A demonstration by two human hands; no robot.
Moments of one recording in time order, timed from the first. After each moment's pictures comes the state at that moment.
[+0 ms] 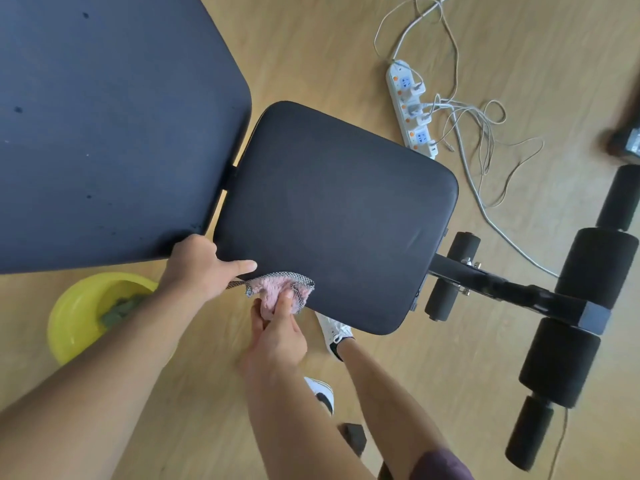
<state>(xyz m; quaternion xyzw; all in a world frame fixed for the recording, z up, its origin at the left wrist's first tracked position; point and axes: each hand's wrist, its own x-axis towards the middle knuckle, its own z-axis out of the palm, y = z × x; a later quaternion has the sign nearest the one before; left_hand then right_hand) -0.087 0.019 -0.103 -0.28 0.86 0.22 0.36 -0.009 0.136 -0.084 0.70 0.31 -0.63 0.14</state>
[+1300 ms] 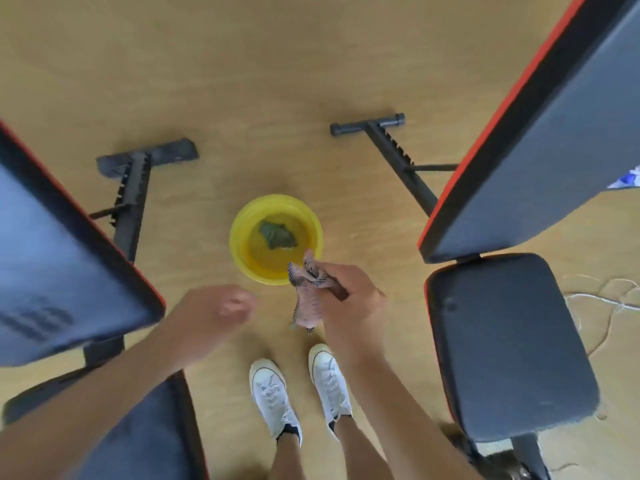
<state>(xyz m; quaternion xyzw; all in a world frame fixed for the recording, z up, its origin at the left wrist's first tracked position) 0.319 -0.083 0.022 -0.56 0.62 0.54 0.10 0.126 0.019 0.042 -0.23 0.79 -0.43 0.37</state>
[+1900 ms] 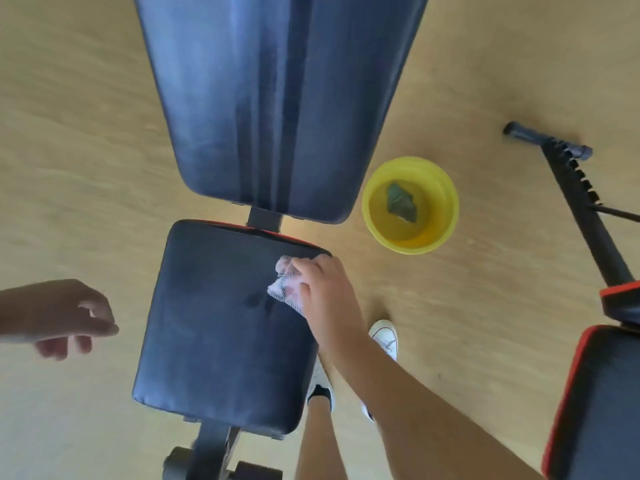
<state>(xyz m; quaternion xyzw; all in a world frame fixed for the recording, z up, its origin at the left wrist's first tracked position) 0.783 0.009 -0.019 -0.68 0.41 0.52 0.33 0.409 0.025 -0.067 -0.72 0.62 -0.12 0.29</state>
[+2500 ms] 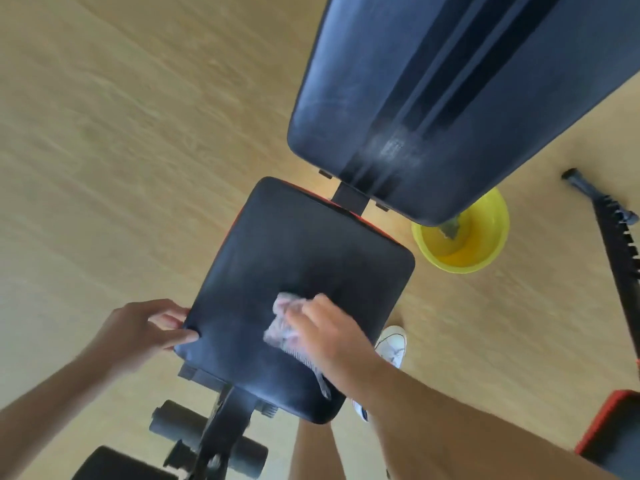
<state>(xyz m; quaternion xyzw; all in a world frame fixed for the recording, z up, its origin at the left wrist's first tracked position) 0.779 0.162 -0.077 -0.79 0.28 0.54 0.04 0.485 0.089 -0.087 -0.89 0.36 -0.02 0.28</state>
